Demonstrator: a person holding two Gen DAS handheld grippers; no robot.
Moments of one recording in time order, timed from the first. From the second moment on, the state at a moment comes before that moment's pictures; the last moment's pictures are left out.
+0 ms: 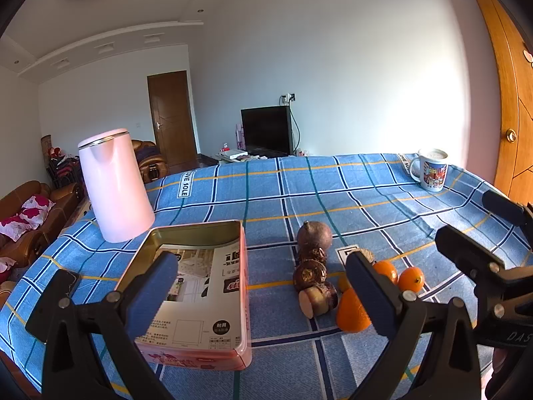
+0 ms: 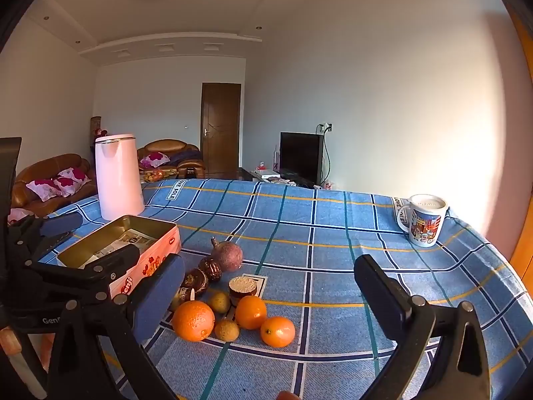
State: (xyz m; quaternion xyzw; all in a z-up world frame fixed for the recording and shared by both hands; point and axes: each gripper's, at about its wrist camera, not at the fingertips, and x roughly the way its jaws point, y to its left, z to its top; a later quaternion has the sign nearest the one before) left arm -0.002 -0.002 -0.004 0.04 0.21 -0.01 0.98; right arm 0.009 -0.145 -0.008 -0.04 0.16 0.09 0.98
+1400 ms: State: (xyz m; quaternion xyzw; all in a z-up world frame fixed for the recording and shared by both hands) left arm -0.003 -0.001 -0.009 0.03 0.21 -0.01 0.98; right arm 0.008 -0.140 -0.014 -0.04 0.17 0.10 0.98
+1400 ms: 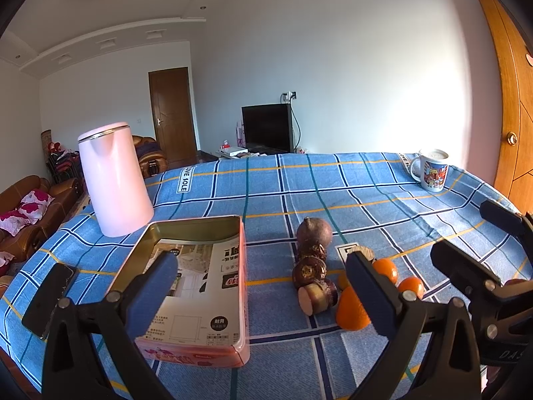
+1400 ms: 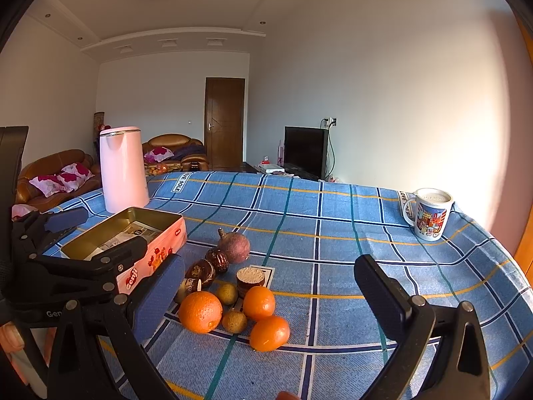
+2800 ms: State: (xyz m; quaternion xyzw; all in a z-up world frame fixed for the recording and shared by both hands) left arm 0.021 -0.049 -0.068 0.02 0.32 -0.14 0.94; right arm 0.052 -0.162 -0.089 -0.03 0.35 0.18 0.92
